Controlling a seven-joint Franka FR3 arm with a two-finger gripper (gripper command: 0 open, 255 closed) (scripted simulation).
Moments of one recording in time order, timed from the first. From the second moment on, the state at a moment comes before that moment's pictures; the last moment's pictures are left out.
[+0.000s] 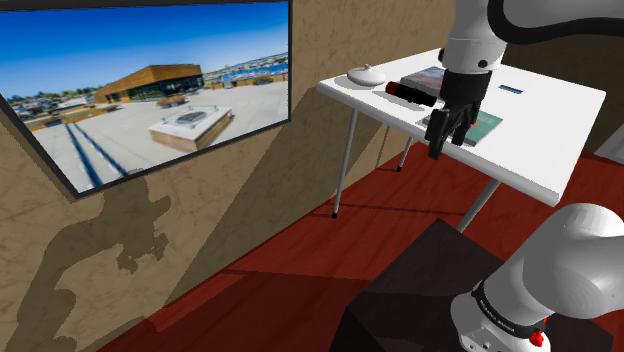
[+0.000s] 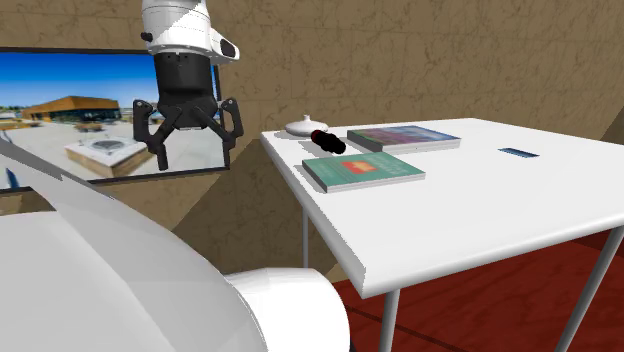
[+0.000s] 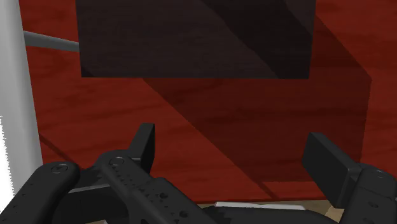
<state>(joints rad) -0.02 -0.76 0.03 -2.39 0.03 1.45 0.06</state>
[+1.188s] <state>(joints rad) -0.10 -0.32 -0.20 -2.08 -0.07 1.66 -0.19</state>
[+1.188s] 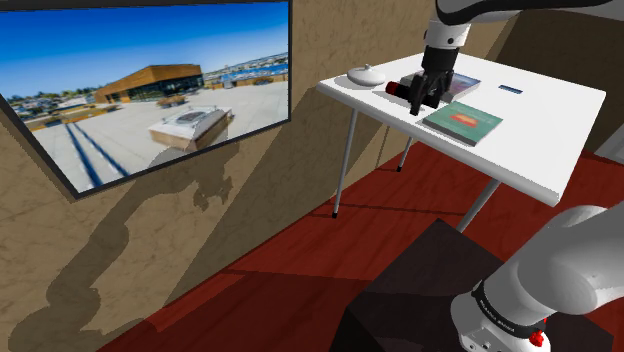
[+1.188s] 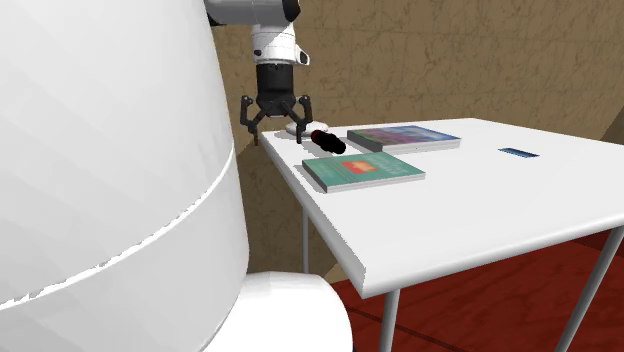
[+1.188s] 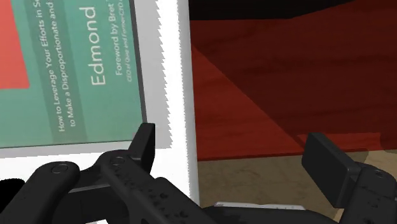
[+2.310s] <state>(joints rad) -0.24 0.27 -0.34 -1.41 0.10 1.63 -0.46</state>
